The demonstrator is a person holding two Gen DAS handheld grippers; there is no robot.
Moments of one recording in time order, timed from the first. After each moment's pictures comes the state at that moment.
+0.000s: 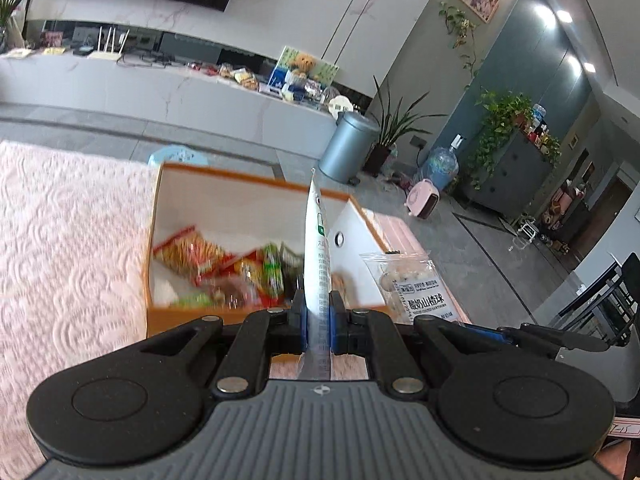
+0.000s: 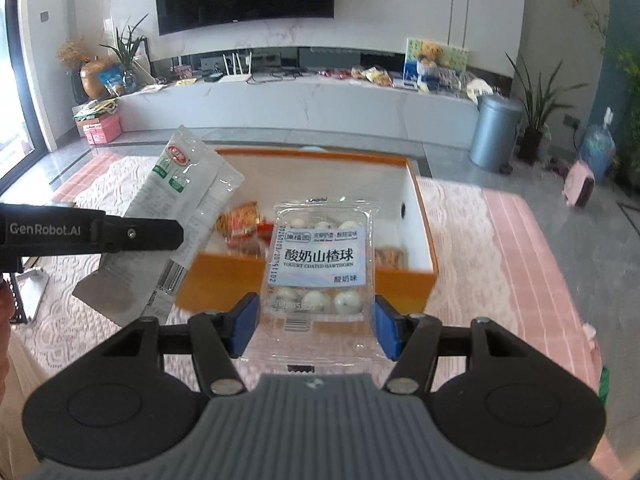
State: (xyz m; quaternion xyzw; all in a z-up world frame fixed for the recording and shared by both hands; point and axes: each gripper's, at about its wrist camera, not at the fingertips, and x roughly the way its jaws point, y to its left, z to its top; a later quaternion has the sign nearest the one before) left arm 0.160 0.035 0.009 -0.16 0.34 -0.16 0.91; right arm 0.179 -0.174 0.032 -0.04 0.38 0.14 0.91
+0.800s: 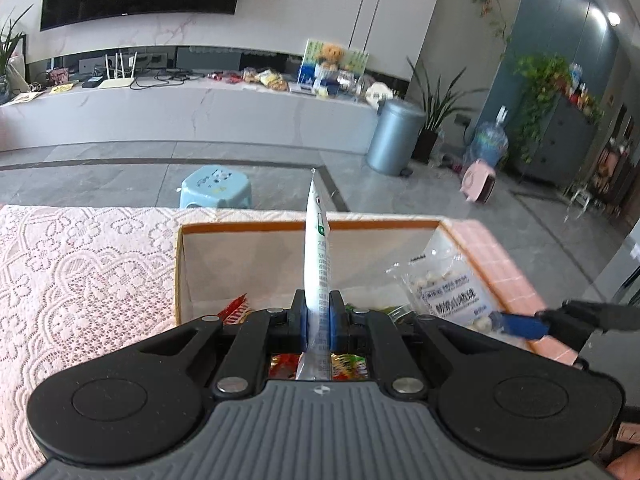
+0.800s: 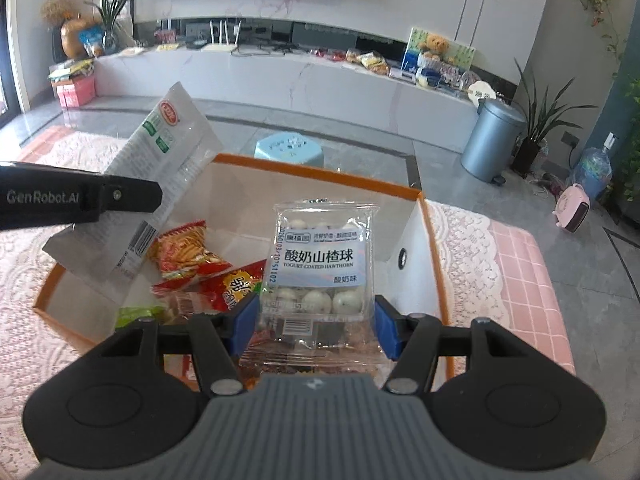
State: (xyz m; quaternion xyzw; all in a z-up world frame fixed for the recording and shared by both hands) left arm 0.267 0.037 -0.023 -0.07 0.36 -0.11 0.92; right arm 0.328 -0.135 -0.021 -0.11 0.41 0.12 0.90
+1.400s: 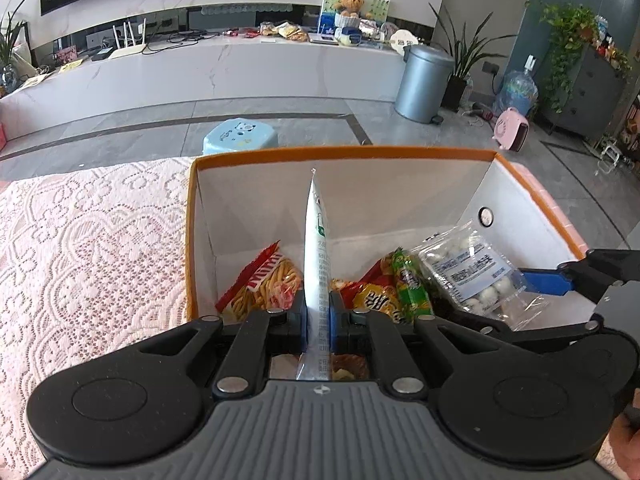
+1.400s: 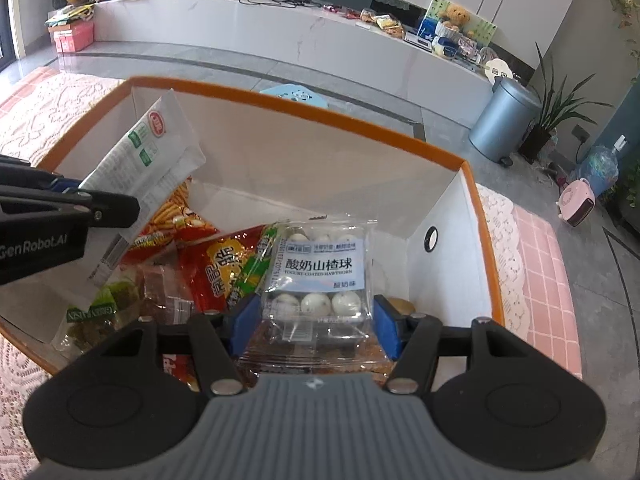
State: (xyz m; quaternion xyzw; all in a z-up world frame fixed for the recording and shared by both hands) left arm 0.276 0.039 -0.060 -0.03 0.43 -0.08 0.90; right arm 0.355 -0.109 -0.069 -0.16 0.46 0.11 0.87
